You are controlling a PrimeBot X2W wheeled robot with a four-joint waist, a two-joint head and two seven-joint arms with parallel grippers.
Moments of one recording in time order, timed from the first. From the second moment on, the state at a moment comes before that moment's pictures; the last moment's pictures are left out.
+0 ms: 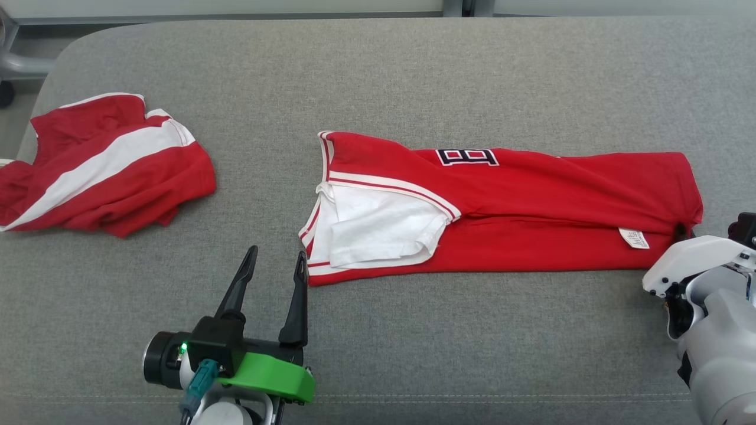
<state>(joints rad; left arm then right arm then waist) -0.09 0.05 -0.29 0.15 -0.18 0.02 -0.26 -0.73 -0.20 -0.45 1.28 0.10 0.13 -0.25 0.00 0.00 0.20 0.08</state>
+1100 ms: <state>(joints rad) -0.03 0.05 -0.30 0.15 -0.24 0.05 -0.26 -0.60 -0.08 0.19 0.78 0.46 0.13 -0.18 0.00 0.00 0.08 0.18</state>
